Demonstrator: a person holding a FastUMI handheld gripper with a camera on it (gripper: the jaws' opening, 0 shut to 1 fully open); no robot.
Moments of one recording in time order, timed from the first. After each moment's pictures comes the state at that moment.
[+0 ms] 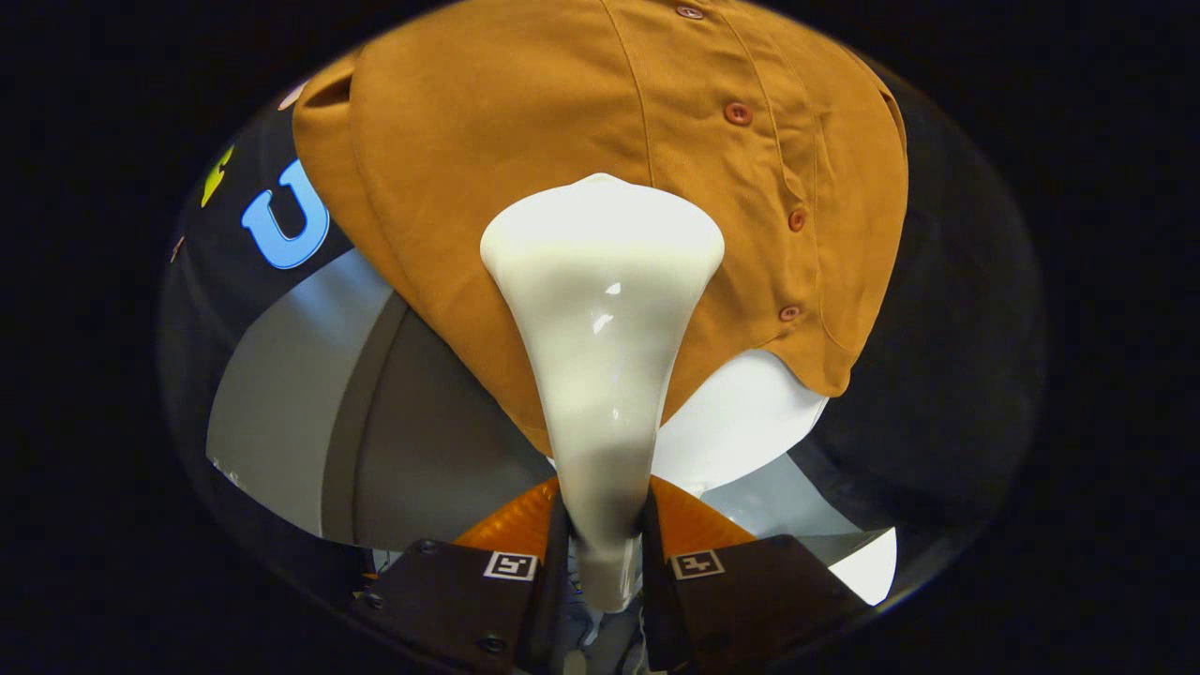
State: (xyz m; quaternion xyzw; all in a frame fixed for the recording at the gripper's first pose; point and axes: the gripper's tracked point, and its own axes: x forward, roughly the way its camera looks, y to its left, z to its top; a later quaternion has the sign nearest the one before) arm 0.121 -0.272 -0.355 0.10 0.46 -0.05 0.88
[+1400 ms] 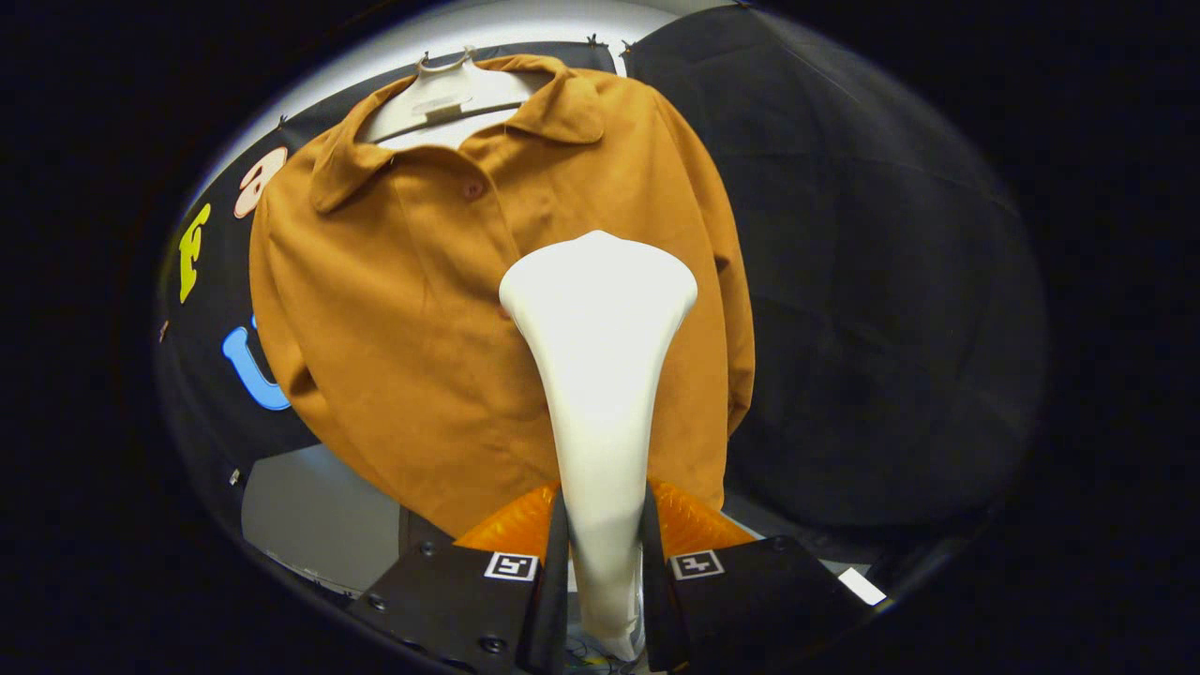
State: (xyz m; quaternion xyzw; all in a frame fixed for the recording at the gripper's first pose) arm 0.162 -0.410 -0.149 0.12 0.24 -0.16 0.95
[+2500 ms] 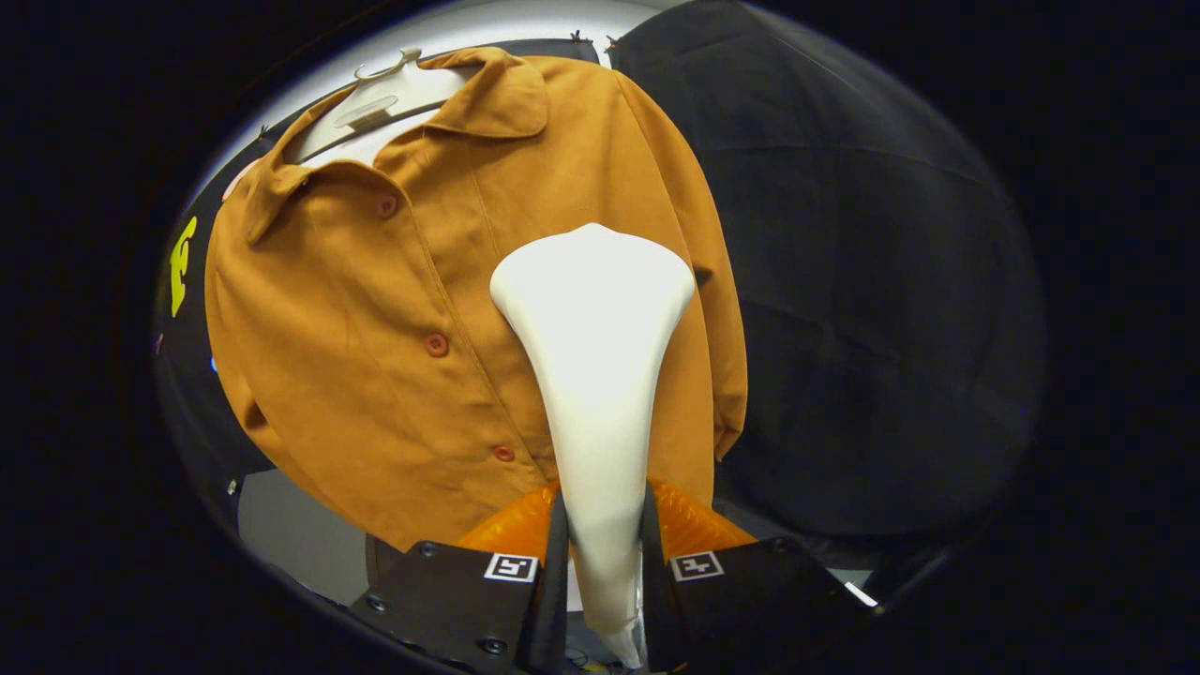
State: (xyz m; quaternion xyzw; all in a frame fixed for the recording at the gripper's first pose) arm 0.190 -0.445 -0.187 0.13 0.27 -0.17 0.94
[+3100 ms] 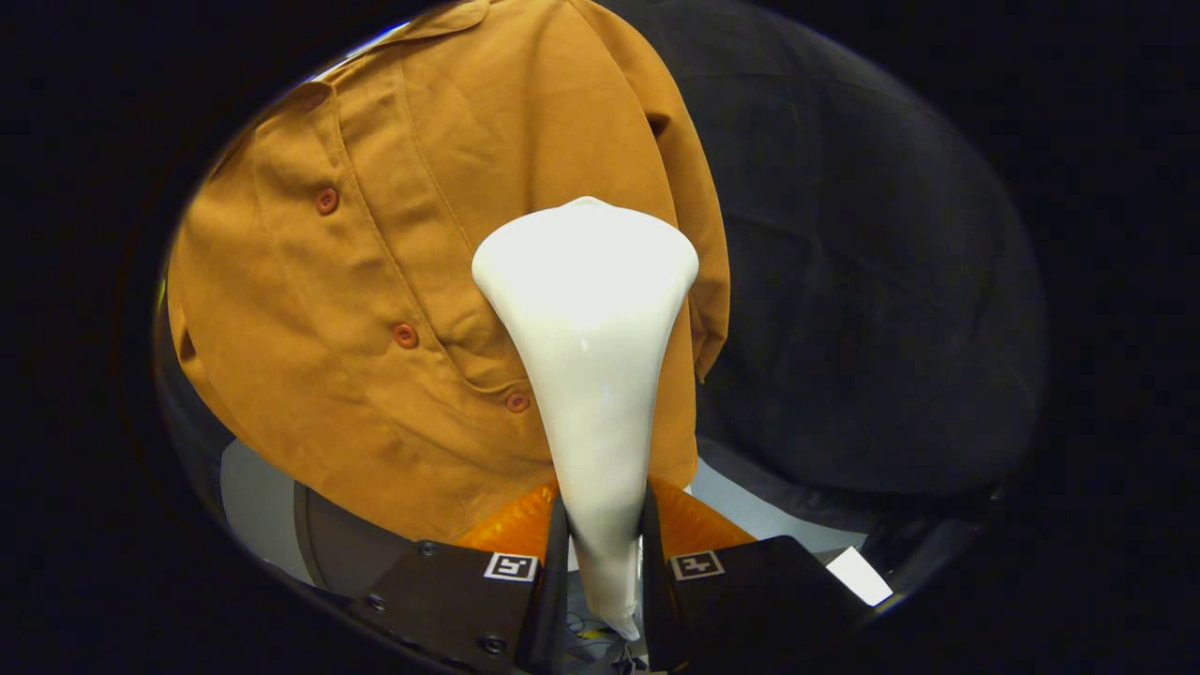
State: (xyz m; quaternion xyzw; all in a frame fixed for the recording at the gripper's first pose) arm 0.156 -0.455 -0.287 0.15 0.37 -0.19 0.90
